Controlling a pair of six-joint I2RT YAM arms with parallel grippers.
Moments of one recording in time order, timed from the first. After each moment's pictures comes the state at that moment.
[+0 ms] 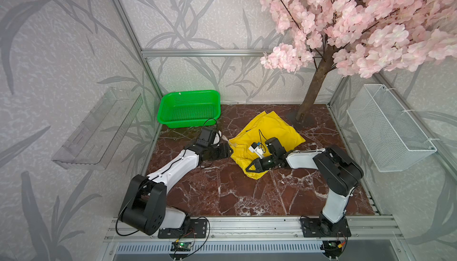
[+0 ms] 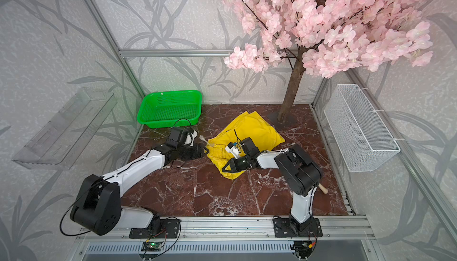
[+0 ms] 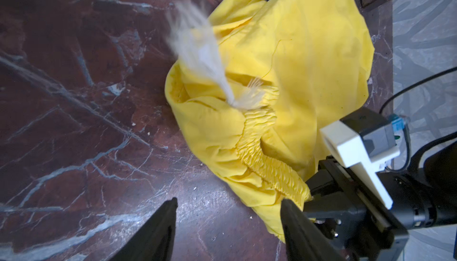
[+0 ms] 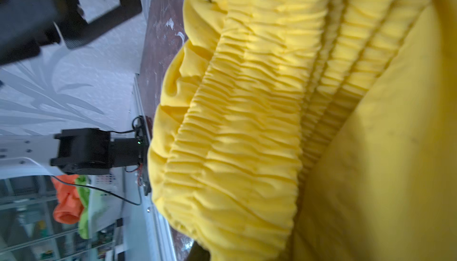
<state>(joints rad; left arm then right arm) -0.35 1.40 0.84 -0.38 0.31 -0.53 0.57 1.88 0.83 0.18 -0.90 0.52</state>
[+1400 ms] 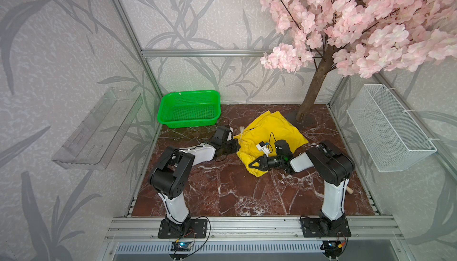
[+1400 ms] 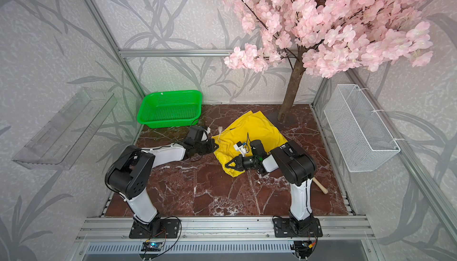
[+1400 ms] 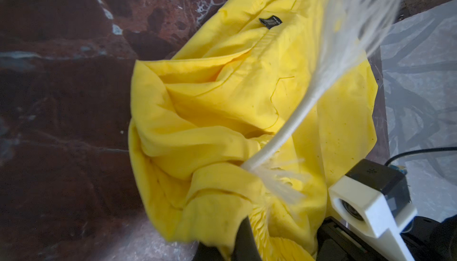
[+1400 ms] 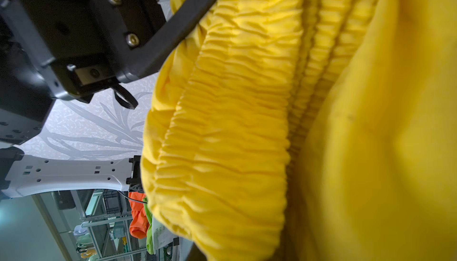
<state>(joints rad) -0.43 1.78 0.96 -0.01 0.30 -0.62 0.48 1.95 0.71 0.58 -1.02 0.81</state>
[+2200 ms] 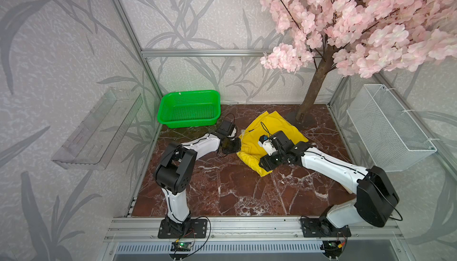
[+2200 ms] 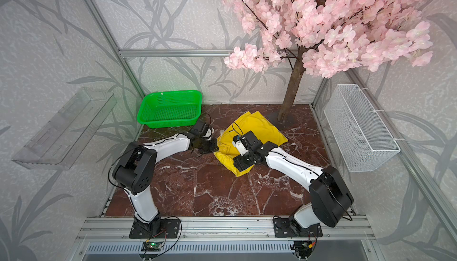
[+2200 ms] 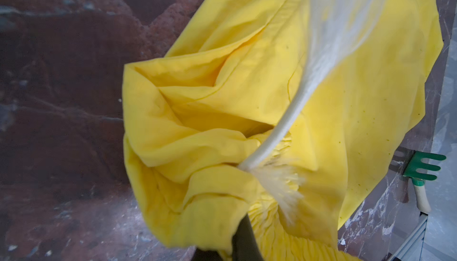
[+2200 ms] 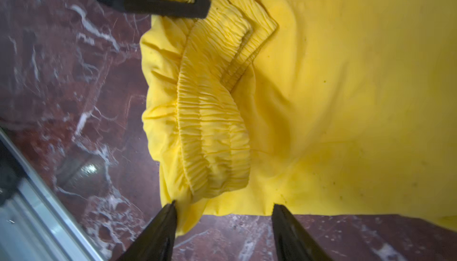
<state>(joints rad) -0.45 1.85 1.18 -0.39 0.28 -0.55 0.71 1.47 1.02 -0.60 -0.15 0.14</state>
